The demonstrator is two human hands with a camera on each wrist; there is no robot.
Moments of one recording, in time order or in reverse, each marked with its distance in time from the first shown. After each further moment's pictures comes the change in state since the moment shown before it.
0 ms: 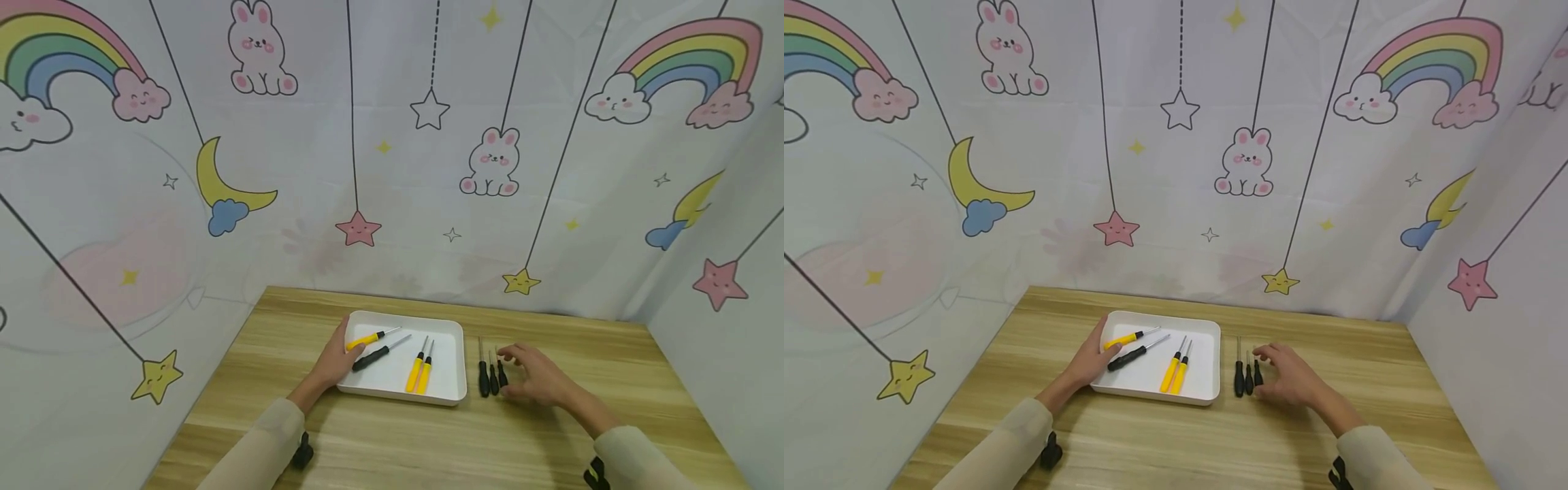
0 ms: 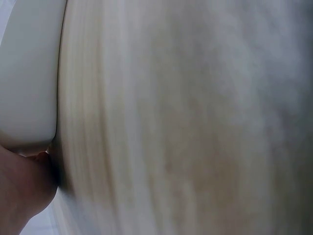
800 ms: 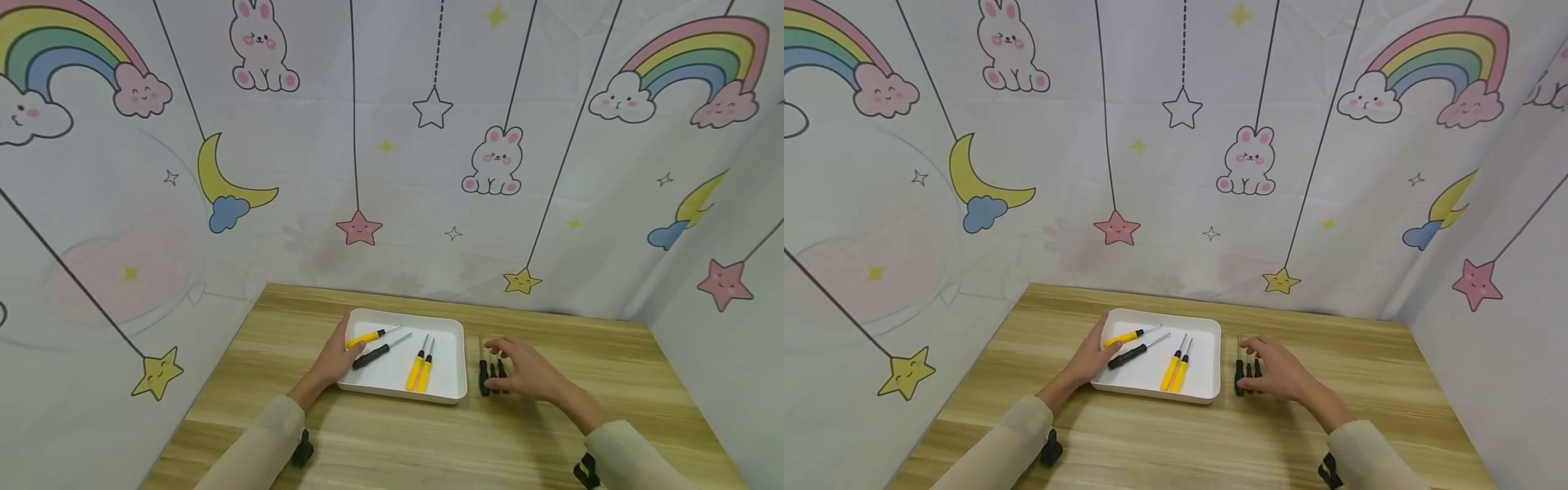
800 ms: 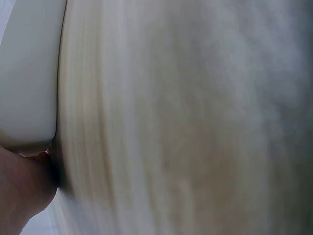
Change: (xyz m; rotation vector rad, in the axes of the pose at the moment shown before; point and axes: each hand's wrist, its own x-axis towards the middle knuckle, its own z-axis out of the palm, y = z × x) left_hand 0.000 -0.001 0.000 -0.022 -0.003 0.004; right_hand 0.014 -0.027 -0.002 -0.015 0.022 -0.055
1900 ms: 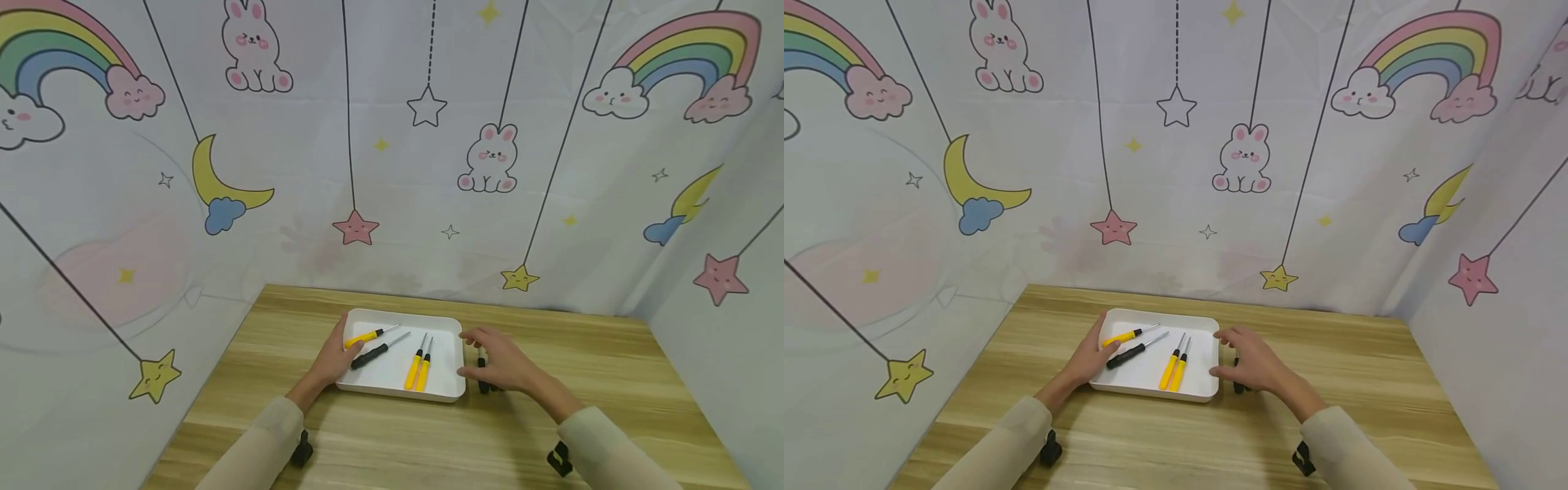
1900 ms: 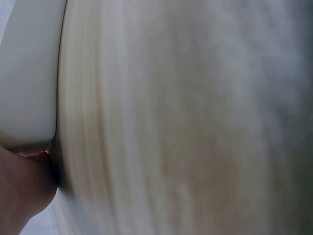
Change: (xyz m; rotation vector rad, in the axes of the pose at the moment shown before) left_hand -0.002 0.004 0.000 0.005 0.002 0.000; right_hand 0.025 -0.035 0.009 0.021 0.051 -0.059
